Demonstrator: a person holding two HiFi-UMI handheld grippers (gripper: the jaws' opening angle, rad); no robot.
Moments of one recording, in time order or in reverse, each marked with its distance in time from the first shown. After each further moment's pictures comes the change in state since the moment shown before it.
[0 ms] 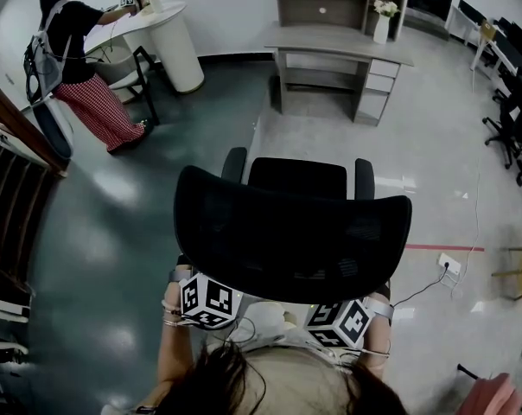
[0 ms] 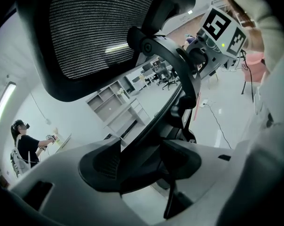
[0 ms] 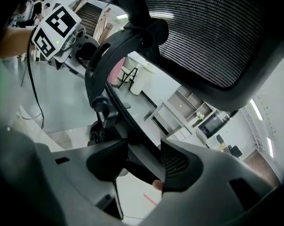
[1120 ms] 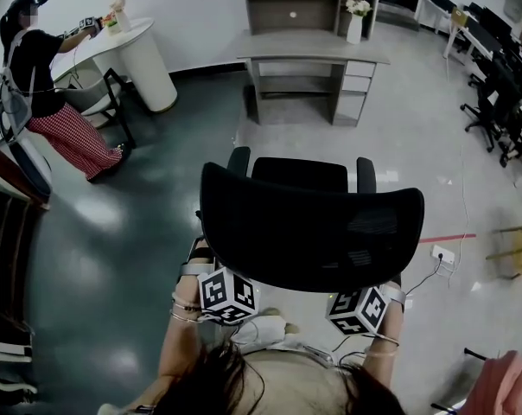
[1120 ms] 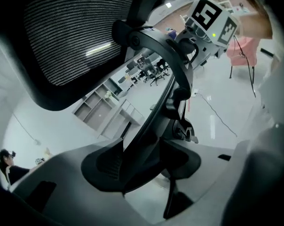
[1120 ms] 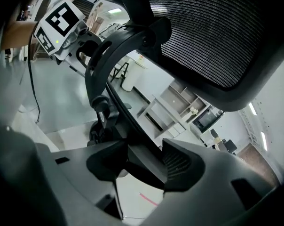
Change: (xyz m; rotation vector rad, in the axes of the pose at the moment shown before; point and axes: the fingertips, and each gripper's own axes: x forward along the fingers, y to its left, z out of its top) left arm 0.077 0.029 0.029 0.193 0.008 -0.105; right arm 0.051 -0.049 0.001 0.048 0.042 -0.070
